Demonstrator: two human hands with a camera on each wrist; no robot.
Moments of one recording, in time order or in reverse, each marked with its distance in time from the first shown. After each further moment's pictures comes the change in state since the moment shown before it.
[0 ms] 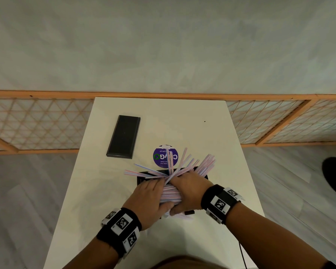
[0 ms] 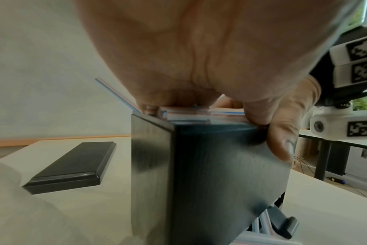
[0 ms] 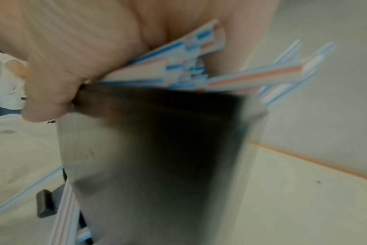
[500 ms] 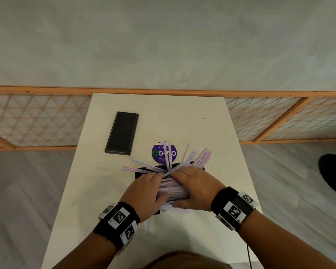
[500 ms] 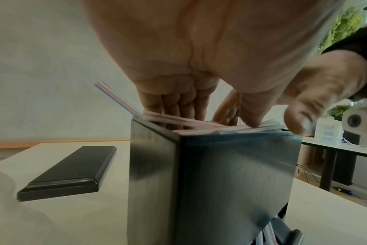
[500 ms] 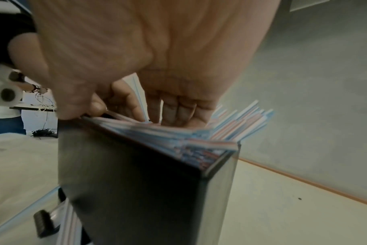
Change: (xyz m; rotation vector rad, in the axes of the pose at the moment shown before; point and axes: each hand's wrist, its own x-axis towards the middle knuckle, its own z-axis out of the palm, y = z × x) left_hand 0.001 0.004 -0.016 -0.028 0.068 -0.022; right_hand -0.033 0.002 -0.008 0.033 0.130 0.007
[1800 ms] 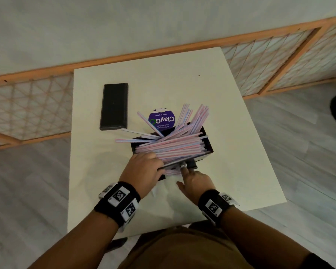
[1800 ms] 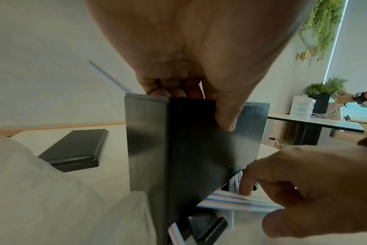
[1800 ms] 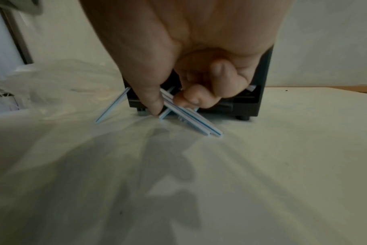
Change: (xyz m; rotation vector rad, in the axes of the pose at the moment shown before) left_hand -0.014 -0.008 0.015 0.182 -0.063 0.140; right_hand -0.032 -0.045 0.154 0.047 -0.189 0.576
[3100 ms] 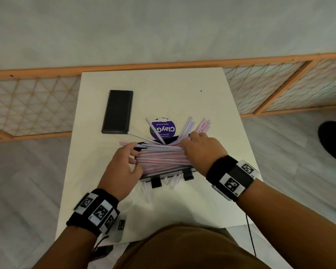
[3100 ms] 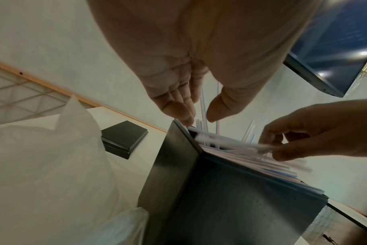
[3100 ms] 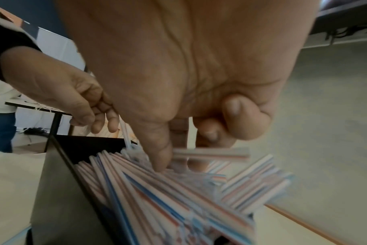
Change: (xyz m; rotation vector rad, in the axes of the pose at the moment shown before) left_hand -0.027 -0.027 -0.030 -0.648 0.259 -0.438; right_hand 0.002 -0.005 -0.189 -0.315 0.183 -0.160
